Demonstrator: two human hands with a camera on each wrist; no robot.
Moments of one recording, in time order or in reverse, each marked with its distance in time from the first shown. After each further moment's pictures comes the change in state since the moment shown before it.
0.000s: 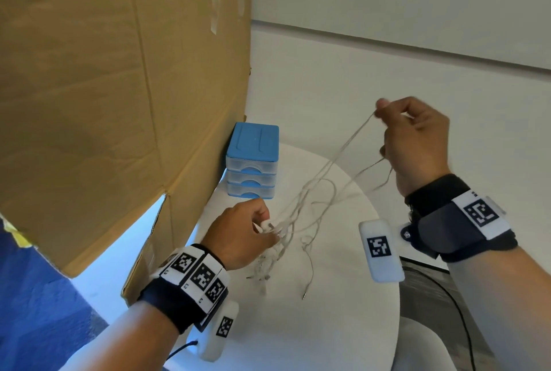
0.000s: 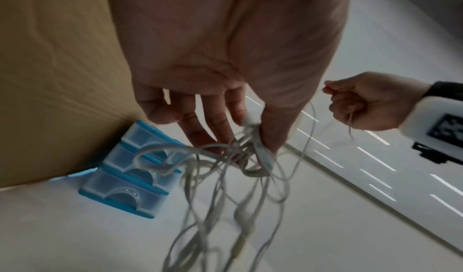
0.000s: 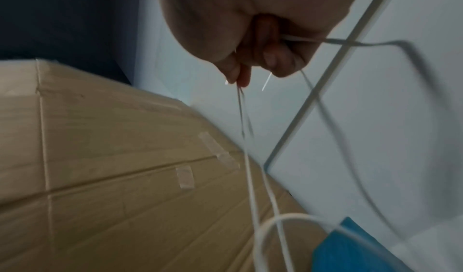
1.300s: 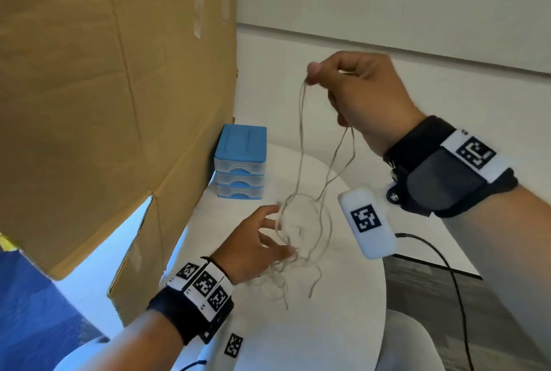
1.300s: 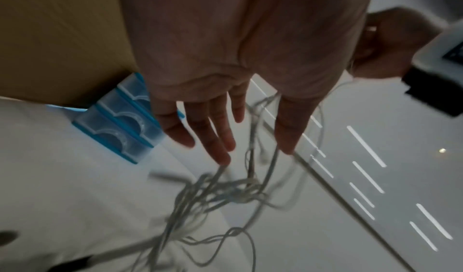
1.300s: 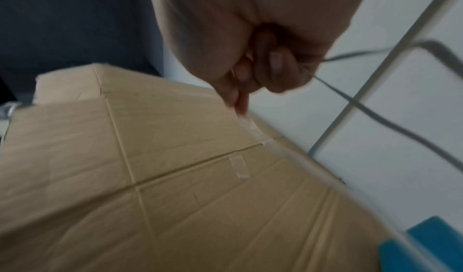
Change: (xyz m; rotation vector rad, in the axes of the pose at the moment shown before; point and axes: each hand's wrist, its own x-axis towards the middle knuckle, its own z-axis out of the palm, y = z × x) left_hand -0.012 0.018 0.031 -0.427 -0.198 -0.089; right_hand -0.004 -0.083 0.020 -0.127 -0.406 -0.156
